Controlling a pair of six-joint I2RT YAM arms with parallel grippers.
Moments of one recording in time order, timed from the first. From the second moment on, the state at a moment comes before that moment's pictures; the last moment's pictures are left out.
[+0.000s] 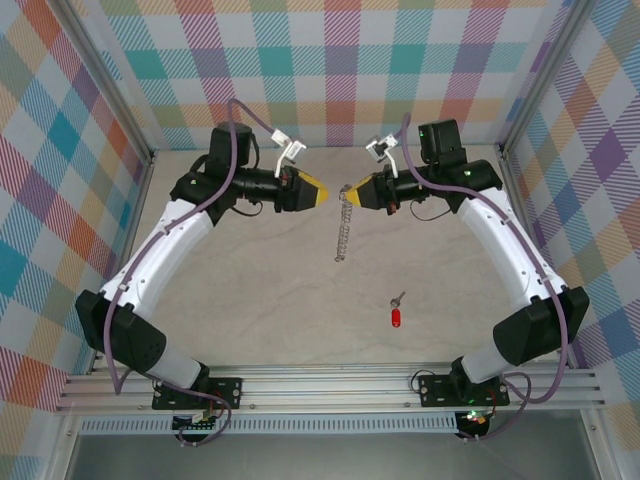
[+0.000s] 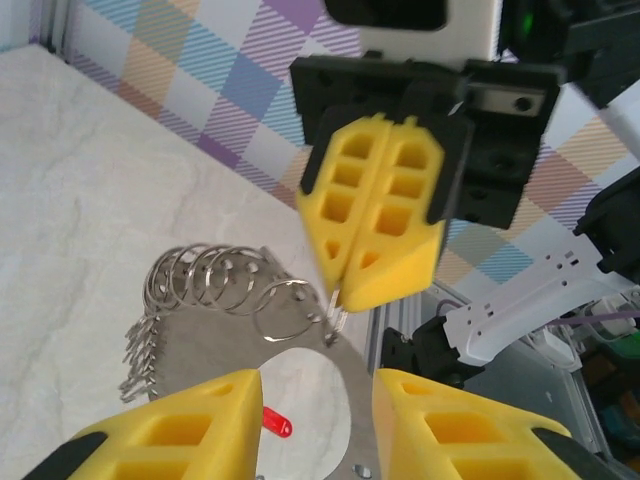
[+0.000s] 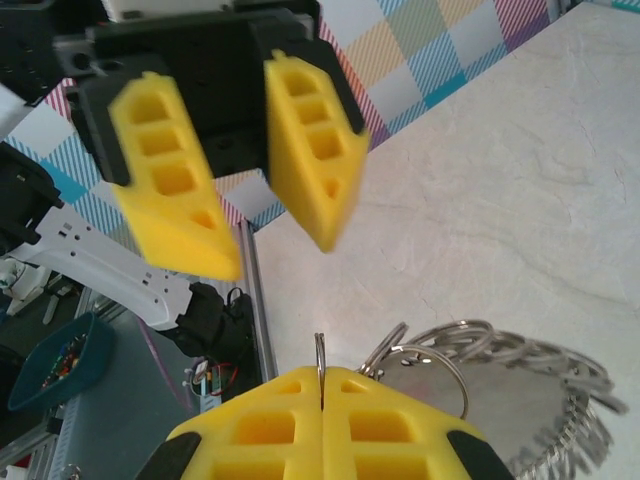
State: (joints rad) left arm -0.42 1.52 1.58 -0.57 1.00 -0.10; right arm 0.36 1.52 1.63 -0.85 -1.06 -0.12
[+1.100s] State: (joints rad) left arm -0.48 1.60 1.60 -0.58 1.01 -0.10; right arm 0.38 1.56 1.63 -0.87 -1.07 -0.14
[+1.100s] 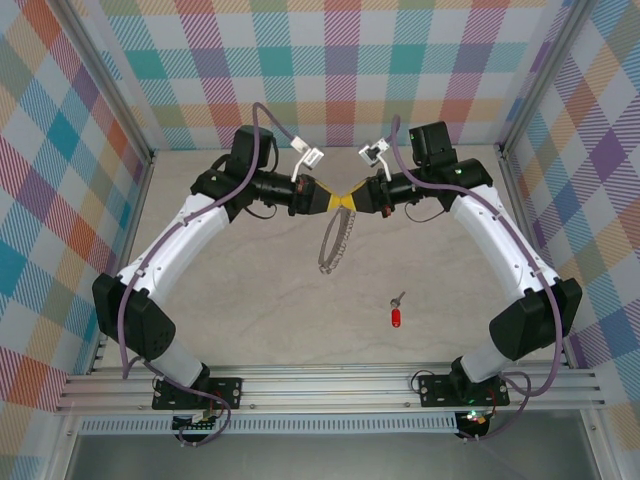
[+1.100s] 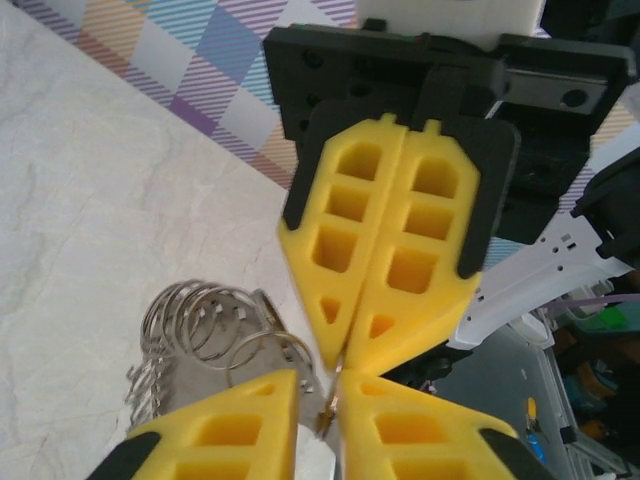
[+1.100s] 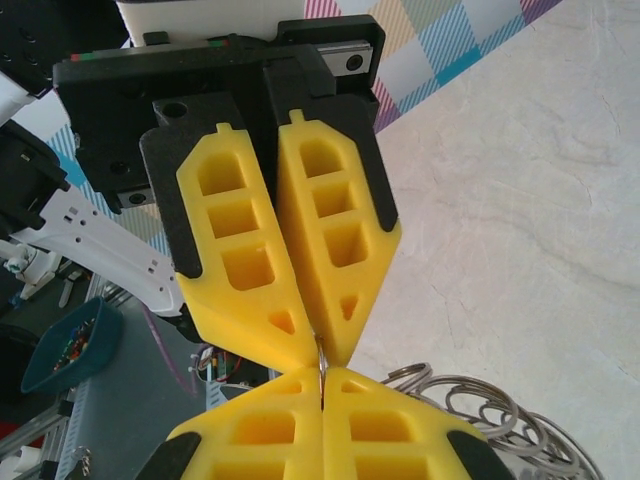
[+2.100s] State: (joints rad) left arm -0.51 1.69 1.69 -0.69 0.93 0.00; right arm 0.36 1.58 1.58 -0.82 -1.02 -0.09
